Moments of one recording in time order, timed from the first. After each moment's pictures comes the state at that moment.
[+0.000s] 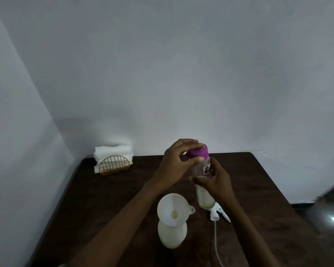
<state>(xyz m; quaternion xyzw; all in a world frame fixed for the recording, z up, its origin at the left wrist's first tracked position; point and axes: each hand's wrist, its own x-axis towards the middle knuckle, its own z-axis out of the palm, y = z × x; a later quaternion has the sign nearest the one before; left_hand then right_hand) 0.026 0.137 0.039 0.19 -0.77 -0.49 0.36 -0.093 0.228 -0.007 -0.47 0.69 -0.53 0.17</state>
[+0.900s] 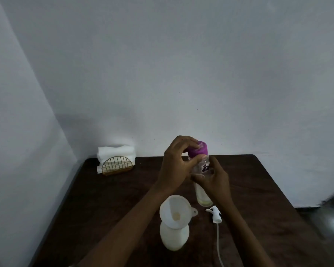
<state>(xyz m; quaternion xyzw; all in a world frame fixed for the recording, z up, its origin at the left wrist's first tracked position) 0.021 0.138 0.036 0.17 -0.77 -0.35 0.50 -0.081 0.217 -0.007 -0.47 0.68 -0.55 0.11</state>
